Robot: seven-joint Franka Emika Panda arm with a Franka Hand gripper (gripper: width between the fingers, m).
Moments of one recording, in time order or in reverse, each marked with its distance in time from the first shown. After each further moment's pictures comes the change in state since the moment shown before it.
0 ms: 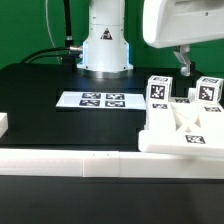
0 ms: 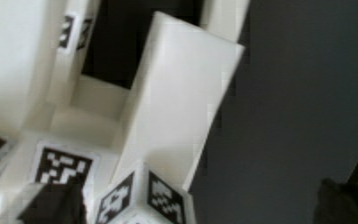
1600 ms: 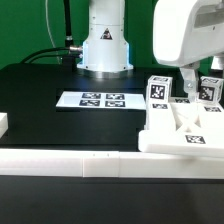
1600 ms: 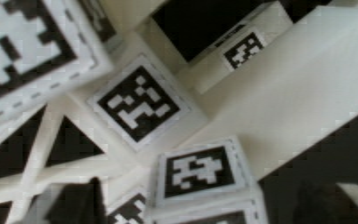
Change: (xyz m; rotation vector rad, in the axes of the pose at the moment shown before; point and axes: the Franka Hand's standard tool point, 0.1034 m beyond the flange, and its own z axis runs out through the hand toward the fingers) arm 0.019 0.027 0.015 -0.039 -0.033 -0.434
